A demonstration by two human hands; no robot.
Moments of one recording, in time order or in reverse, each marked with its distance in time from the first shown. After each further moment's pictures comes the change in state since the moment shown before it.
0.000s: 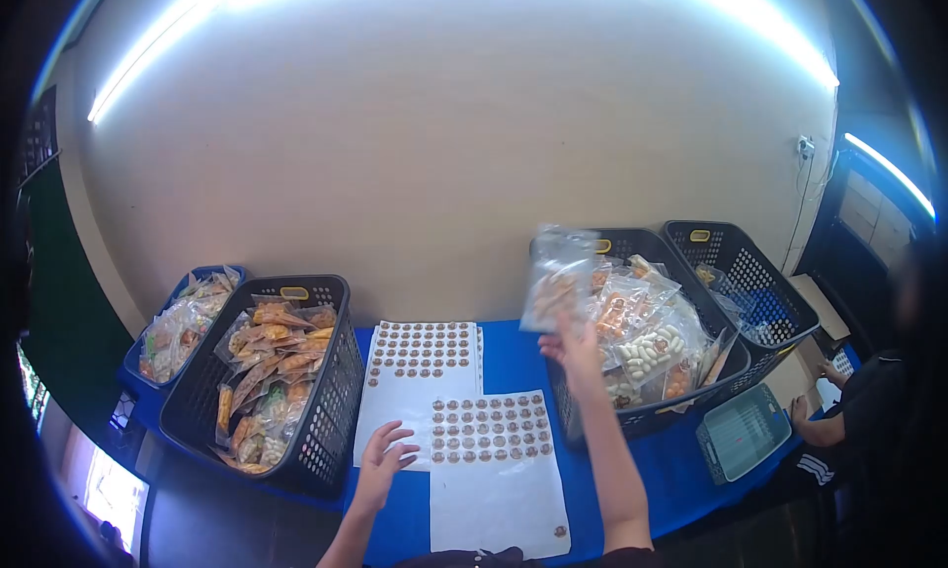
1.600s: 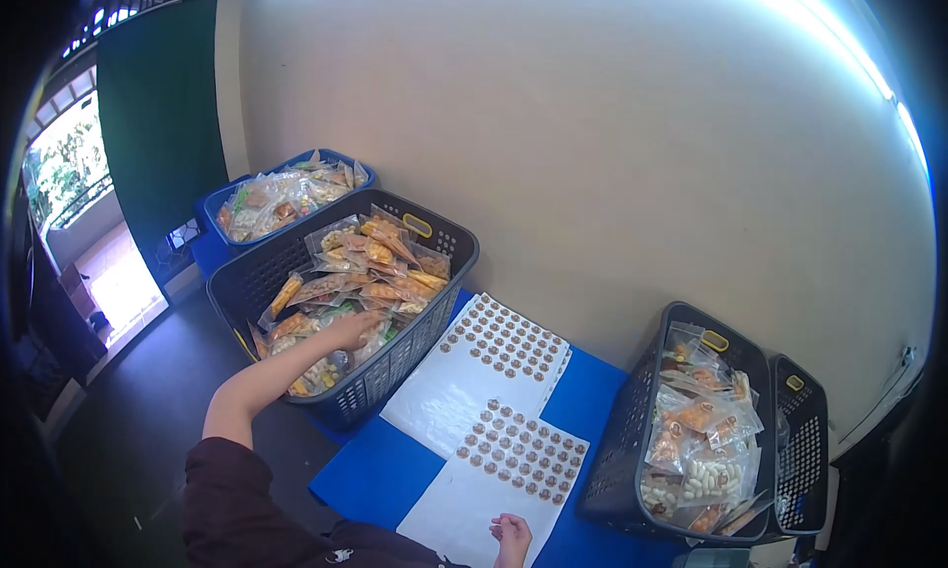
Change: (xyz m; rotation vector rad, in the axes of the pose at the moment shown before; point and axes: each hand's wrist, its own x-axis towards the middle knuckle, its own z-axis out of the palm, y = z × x) left_hand 0.113 -0.012 -0.282 1.674 0.108 -0.186; right_hand -0.201 0.177 -0.050 -0.323 -0.105 0.442
